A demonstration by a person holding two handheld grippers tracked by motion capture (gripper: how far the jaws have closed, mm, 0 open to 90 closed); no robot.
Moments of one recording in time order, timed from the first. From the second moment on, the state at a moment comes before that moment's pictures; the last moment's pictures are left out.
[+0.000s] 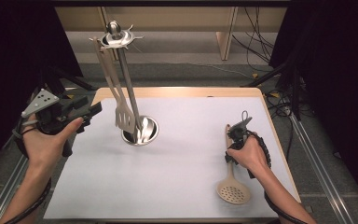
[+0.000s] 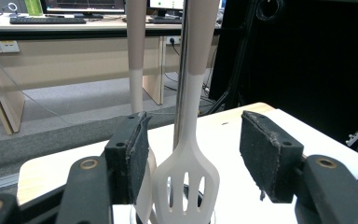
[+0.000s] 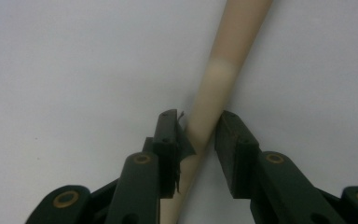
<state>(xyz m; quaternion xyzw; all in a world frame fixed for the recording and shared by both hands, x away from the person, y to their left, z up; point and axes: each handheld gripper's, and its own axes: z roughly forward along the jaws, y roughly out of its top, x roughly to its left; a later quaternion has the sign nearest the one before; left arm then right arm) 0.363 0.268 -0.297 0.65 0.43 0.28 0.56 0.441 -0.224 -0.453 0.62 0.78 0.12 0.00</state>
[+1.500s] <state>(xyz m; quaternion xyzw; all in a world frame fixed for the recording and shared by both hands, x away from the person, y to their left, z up) 0.361 0.246 -0.313 0.69 0.41 0.25 0.55 0.406 -0.220 -0.430 0.57 0.79 0.22 0.06</state>
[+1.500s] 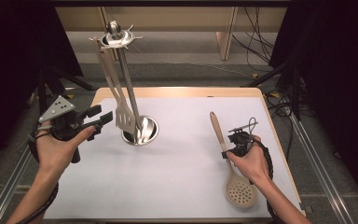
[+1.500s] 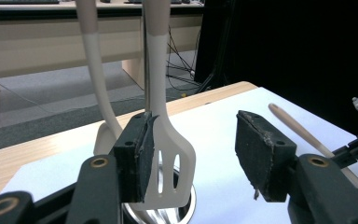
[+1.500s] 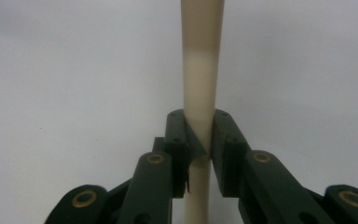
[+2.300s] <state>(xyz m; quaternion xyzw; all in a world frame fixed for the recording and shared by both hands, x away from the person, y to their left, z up) 0.367 0.216 -0.320 0.70 0.39 0.22 0.56 0.389 -0.229 -0.410 0.52 0.76 0.36 0.12</state>
